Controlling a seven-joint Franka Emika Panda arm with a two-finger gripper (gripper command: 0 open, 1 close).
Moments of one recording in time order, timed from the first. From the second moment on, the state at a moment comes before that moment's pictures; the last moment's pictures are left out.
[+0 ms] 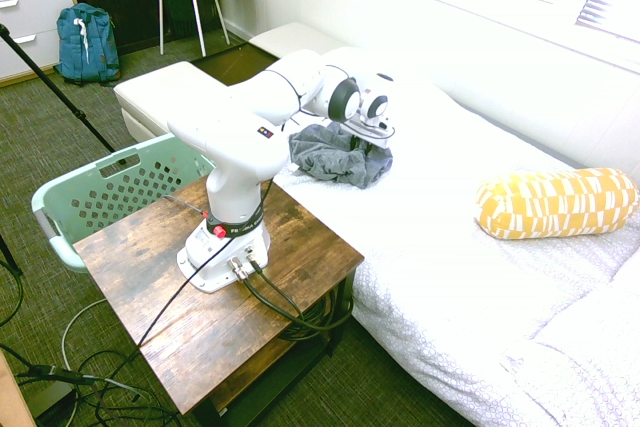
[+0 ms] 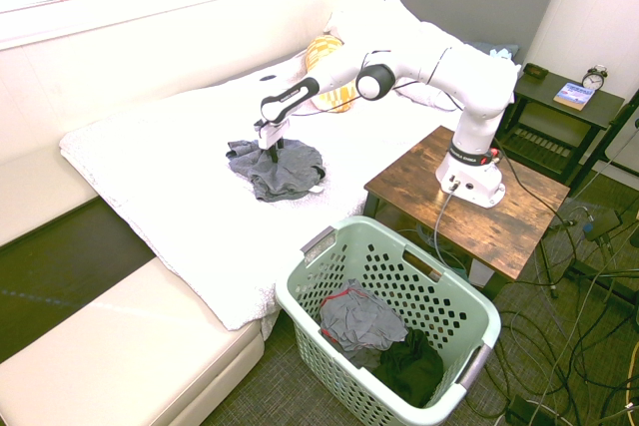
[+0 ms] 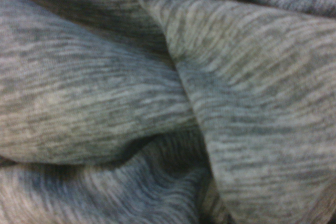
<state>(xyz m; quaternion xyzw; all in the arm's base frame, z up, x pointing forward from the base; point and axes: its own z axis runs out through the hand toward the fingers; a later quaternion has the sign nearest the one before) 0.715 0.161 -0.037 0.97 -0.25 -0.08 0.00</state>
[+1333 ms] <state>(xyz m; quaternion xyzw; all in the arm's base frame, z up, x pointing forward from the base) 0.686 0.253 0.146 0.97 -0.24 0.05 0.02</state>
